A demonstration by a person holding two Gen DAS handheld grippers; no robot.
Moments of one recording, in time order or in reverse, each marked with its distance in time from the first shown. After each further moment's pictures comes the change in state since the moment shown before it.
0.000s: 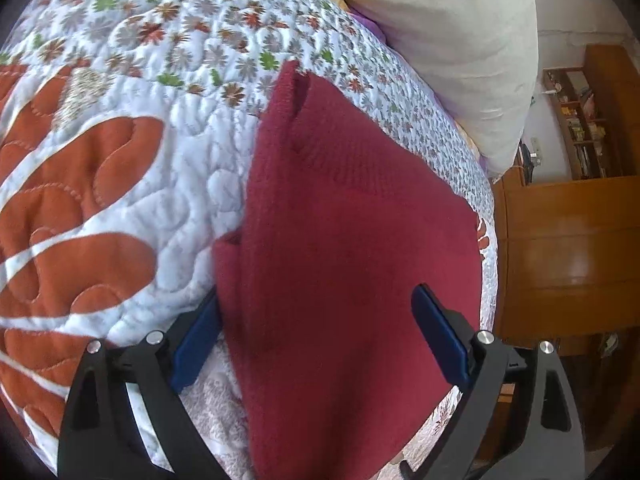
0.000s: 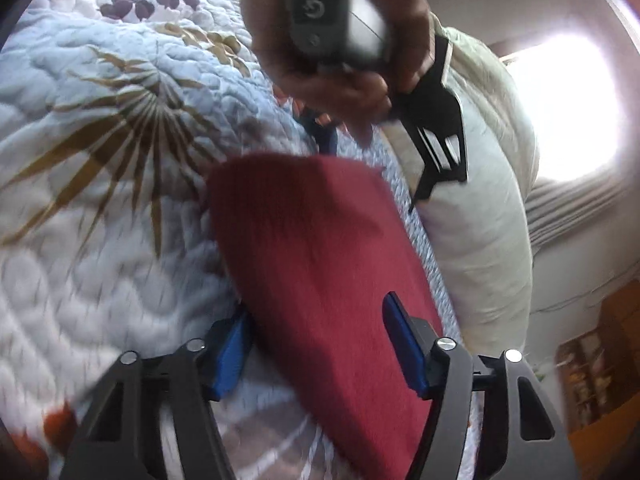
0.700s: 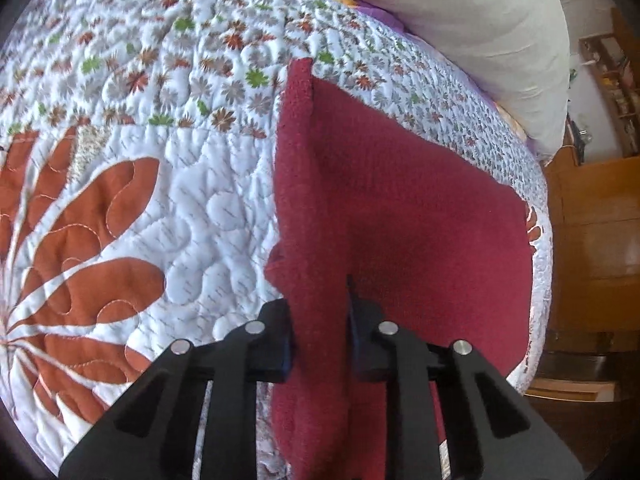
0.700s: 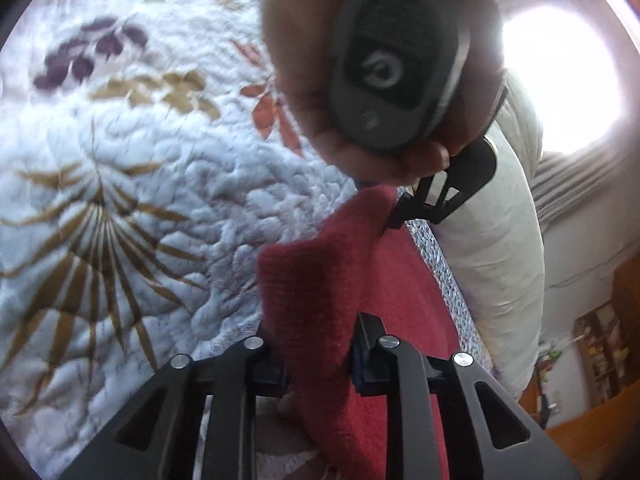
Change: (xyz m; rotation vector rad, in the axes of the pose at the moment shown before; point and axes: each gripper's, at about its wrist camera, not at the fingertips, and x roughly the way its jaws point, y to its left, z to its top) left arm 0.006 -0.042 0.012 0.048 0.017 0.260; right arm -0.004 -0.010 0.041 0.133 0.039 0.053
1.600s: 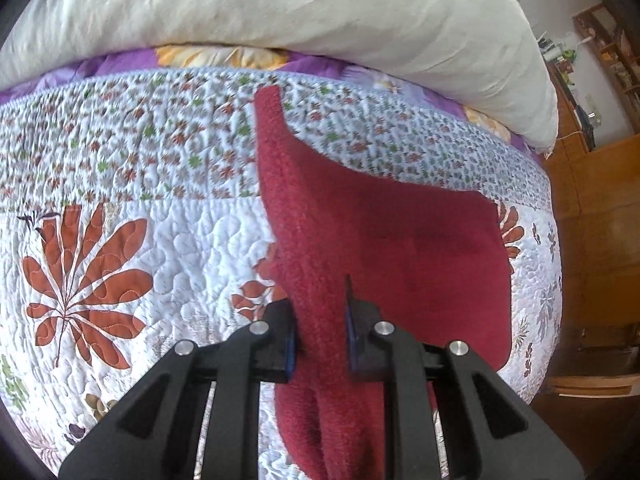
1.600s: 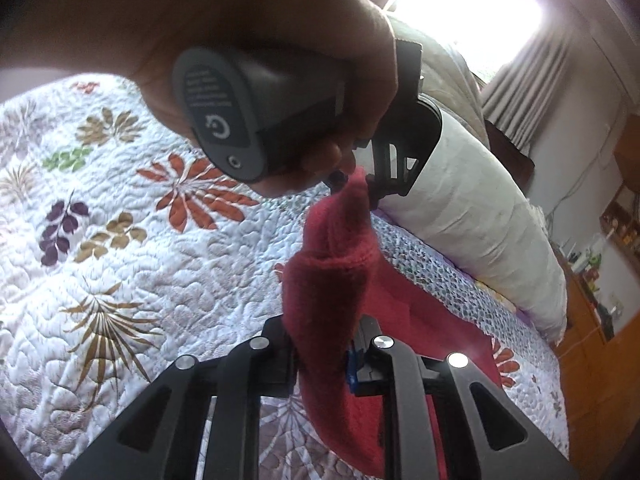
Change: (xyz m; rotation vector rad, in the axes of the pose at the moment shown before) left arm -0.065 -0.109 0.005 0.086 -0.061 0.128; right arm -0.049 -0.129 -0.010 0.411 -0.078 0.076
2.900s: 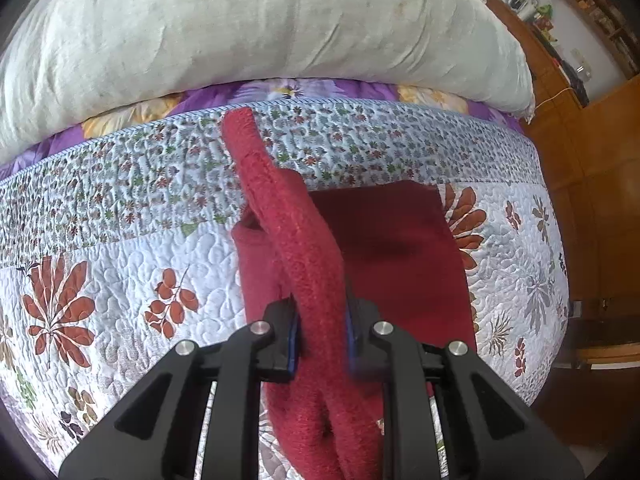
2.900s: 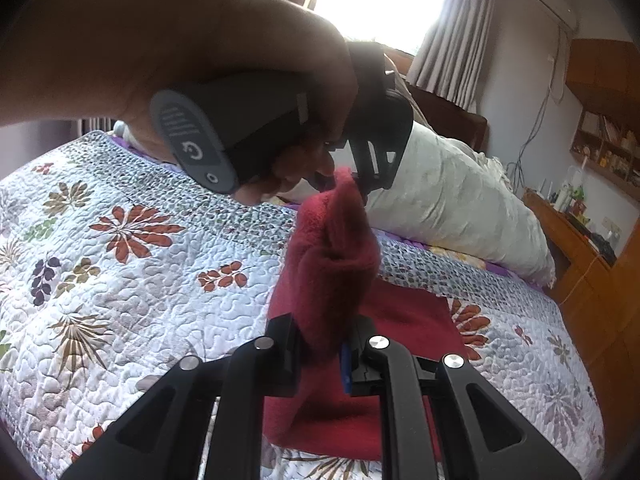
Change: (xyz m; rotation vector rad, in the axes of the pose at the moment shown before) left arm 0.008 -0.155 0.001 0.140 0.010 0.075; right arm -0.036 -0.122 -0.048 0.262 -0.050 -0.035
